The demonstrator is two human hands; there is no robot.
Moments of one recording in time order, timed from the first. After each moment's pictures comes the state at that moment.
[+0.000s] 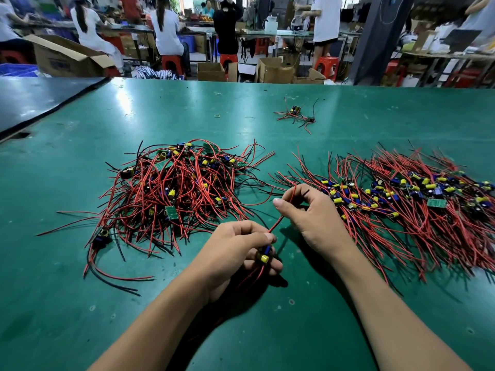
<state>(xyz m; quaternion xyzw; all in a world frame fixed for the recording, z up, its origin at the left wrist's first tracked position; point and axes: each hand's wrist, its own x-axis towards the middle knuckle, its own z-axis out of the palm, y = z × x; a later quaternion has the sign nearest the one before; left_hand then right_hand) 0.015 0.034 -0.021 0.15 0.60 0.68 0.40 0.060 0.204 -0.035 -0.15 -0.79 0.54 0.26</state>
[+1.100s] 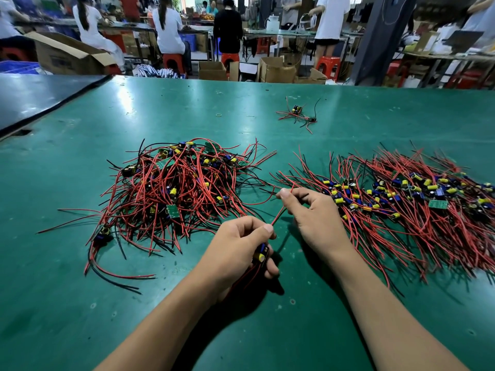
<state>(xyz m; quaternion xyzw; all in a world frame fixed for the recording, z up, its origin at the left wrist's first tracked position) 0.021 0.038 -0.026 0.18 0.60 0.70 0.34 0.054 0.201 -0.040 -0.20 -0.79 0.51 0.28</state>
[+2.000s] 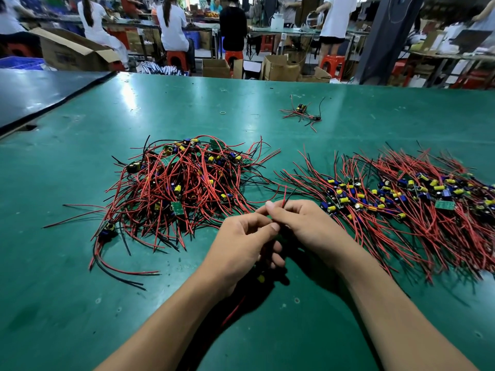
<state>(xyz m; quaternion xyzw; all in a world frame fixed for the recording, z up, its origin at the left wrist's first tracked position) 0.018 0.041 -0.031 0.18 0.61 0.70 0.32 0.062 0.180 -0.025 -0.13 -0.68 0.72 0.02</state>
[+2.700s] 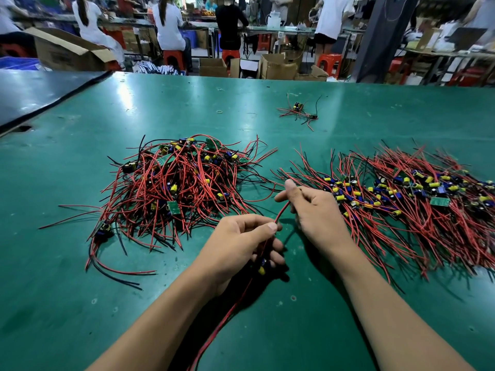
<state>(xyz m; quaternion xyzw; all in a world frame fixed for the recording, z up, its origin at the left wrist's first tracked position) 0.016 0.036 -0.026 0.18 0.60 0.69 0.37 0.055 0.200 -0.037 -0.21 -0.79 0.51 0.26</state>
